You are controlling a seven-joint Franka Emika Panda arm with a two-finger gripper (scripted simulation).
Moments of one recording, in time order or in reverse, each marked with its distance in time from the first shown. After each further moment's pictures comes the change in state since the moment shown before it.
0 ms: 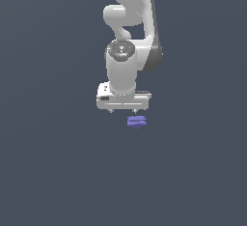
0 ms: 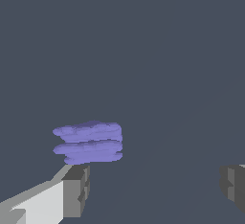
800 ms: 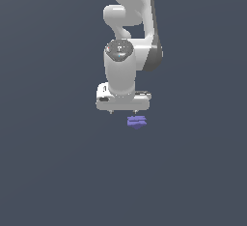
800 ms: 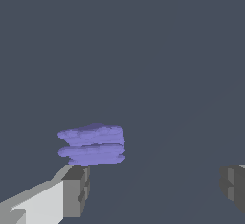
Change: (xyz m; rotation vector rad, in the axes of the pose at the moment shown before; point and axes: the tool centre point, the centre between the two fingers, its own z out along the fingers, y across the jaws) arm 0.005 -0.001 -0.004 0.021 0.000 0.005
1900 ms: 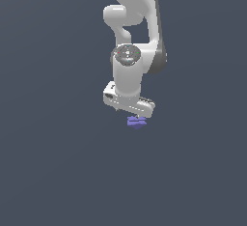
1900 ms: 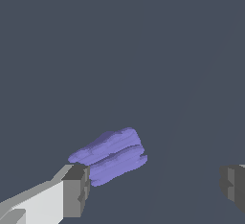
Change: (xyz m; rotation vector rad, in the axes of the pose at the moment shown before) arm -0.006 -0.019 0.018 -0.002 0.005 0.358
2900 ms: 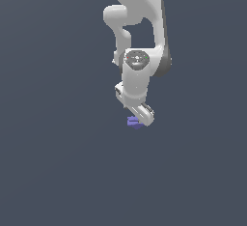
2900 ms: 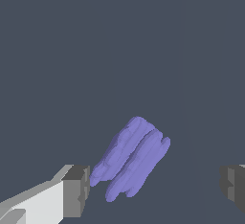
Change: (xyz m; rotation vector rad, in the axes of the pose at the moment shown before) arm -0.017 -0.018 0.023 -0.002 0.014 0.499
